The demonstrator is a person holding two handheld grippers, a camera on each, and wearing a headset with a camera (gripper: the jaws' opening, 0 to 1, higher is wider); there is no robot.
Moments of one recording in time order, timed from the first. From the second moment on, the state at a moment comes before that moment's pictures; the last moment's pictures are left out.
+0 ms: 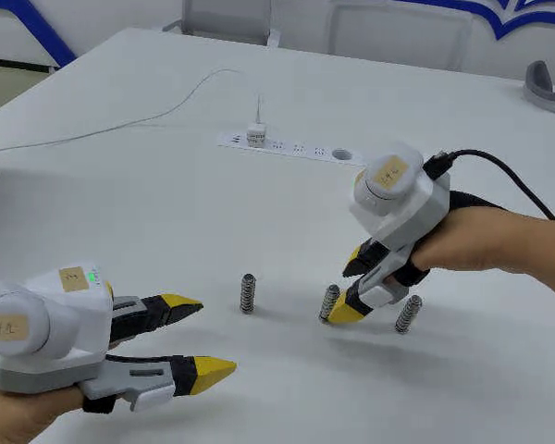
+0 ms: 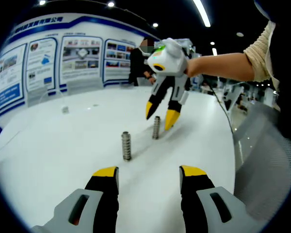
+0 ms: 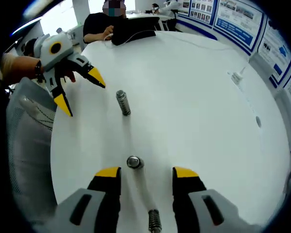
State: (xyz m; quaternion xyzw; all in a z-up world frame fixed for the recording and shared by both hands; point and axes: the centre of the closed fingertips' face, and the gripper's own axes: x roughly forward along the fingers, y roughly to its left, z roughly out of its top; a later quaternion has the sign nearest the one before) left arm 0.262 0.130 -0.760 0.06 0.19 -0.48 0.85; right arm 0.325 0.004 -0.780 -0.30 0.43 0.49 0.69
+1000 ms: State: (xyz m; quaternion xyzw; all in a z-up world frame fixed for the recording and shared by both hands) left arm 0.264 0.126 -0.761 0.06 0.19 -0.49 0.85; right arm 0.316 -0.035 -0.778 -0.26 0.44 0.46 0.73
